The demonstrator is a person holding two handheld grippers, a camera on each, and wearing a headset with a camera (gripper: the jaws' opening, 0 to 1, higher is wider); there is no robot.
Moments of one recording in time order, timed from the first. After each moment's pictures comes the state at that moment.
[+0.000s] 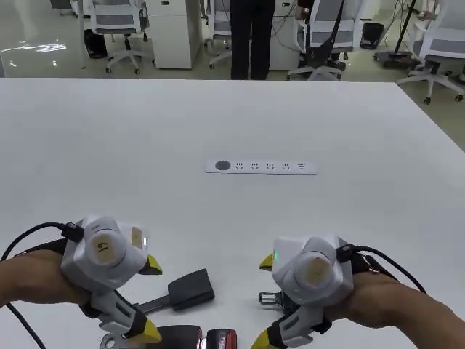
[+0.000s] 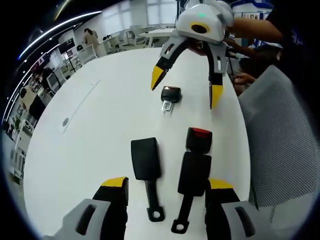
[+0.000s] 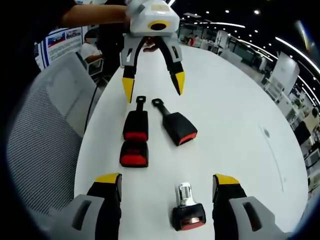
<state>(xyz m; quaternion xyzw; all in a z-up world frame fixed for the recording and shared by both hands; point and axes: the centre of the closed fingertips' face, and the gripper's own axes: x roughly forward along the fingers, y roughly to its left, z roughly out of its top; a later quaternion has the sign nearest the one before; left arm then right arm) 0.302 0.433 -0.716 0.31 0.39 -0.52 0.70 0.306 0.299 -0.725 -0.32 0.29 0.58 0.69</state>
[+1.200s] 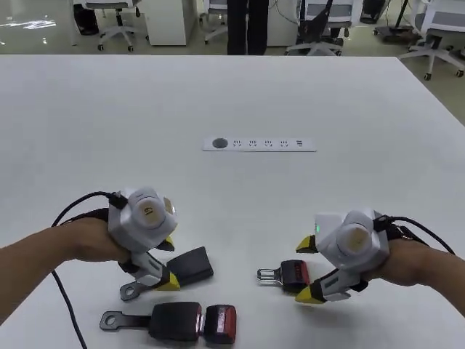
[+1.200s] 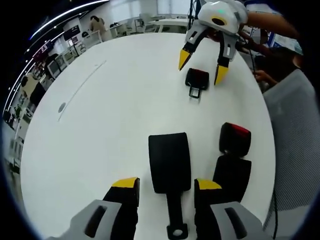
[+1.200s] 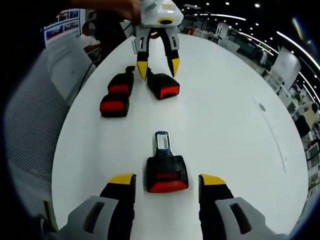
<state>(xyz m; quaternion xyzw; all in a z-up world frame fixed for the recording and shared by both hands) 0.343 0.422 -0.768 0.31 0.43 -0.49 0.69 0.335 0.229 -0.771 -0.35 0.32 0.56 0.68</state>
